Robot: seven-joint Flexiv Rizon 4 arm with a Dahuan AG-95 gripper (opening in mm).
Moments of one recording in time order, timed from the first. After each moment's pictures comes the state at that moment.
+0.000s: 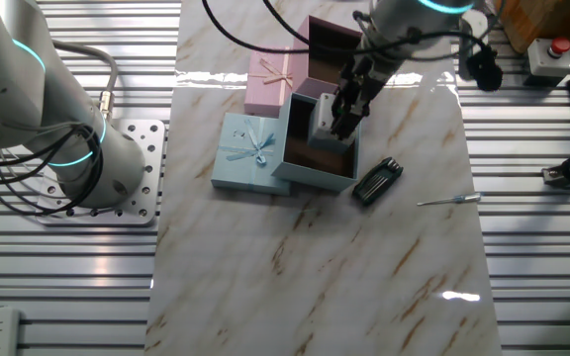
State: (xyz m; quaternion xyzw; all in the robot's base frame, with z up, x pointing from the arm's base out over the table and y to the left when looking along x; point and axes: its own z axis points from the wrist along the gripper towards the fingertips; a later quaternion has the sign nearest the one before) arm 0.443 0.040 0.153 -0.08 -0.99 0.01 0.12
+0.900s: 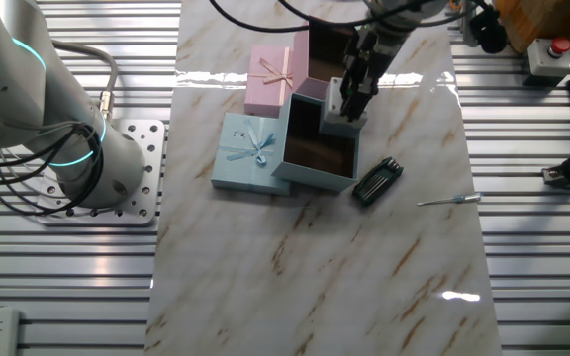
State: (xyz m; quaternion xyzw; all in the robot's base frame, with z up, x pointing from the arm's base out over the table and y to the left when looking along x) arm 0.460 0.063 0.159 -0.07 -0.99 0.01 0.09
